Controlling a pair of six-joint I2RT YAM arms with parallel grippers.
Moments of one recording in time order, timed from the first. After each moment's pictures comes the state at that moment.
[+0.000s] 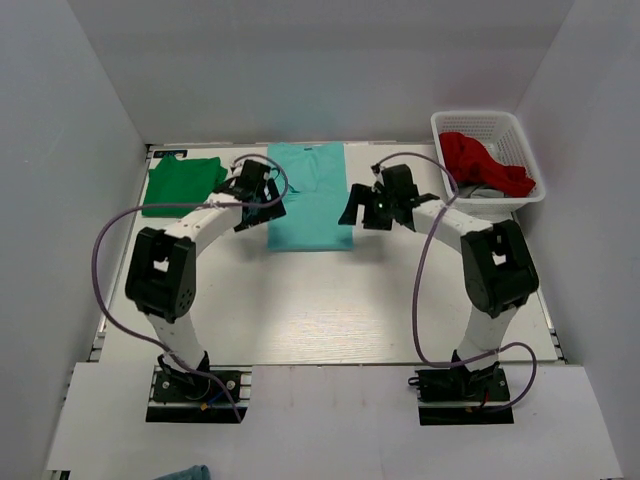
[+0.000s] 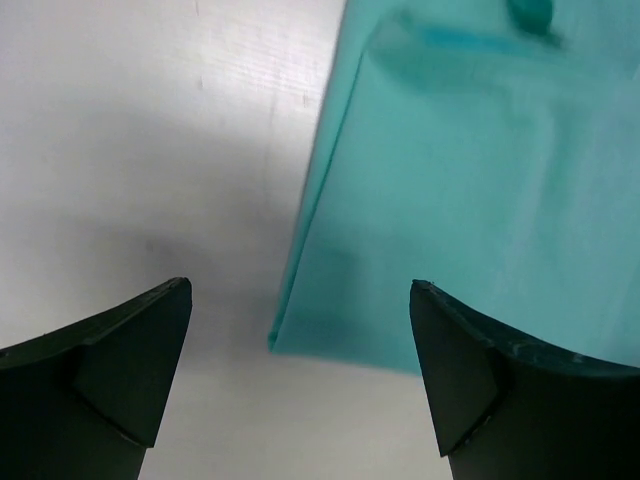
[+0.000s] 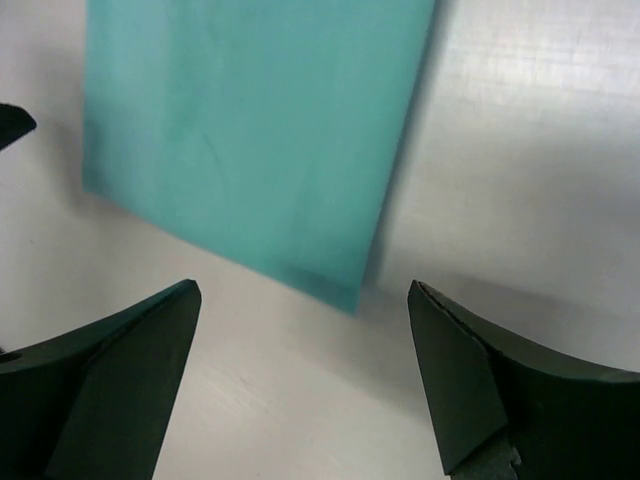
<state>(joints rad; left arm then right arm) -0.35 1.84 1.37 -0.49 -0.27 -0.60 0.42 1.86 1.26 -0.18 -0.34 0.46</state>
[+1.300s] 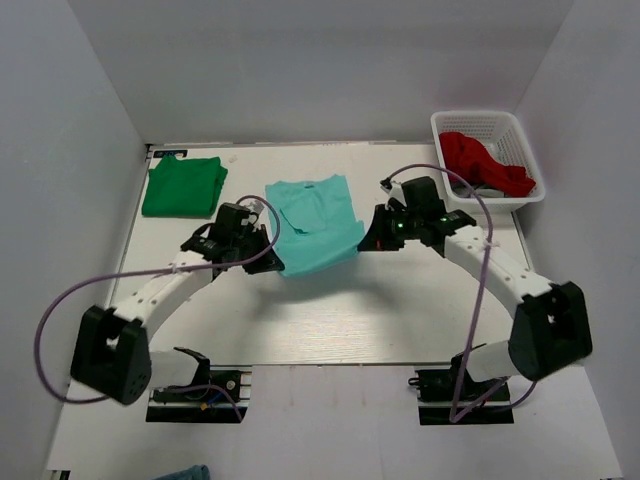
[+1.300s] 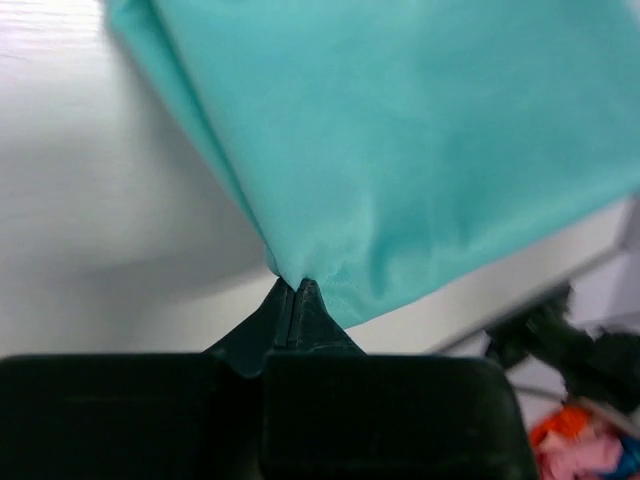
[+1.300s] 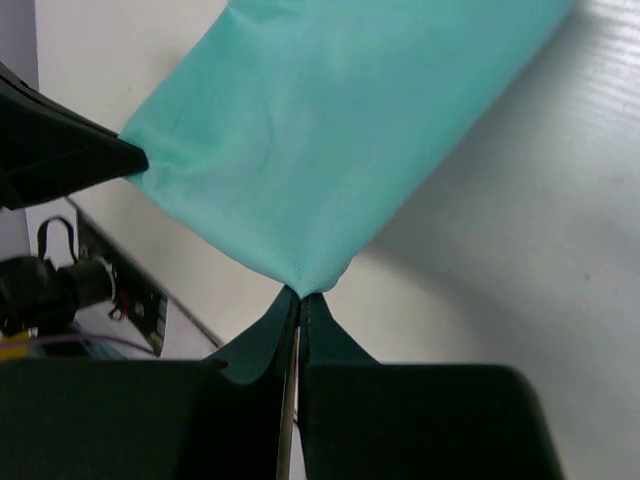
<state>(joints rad) -0.40 1.34 0.84 -0.41 0.27 -0.62 0.45 1.45 1.04 -0.41 -0.48 0.44</state>
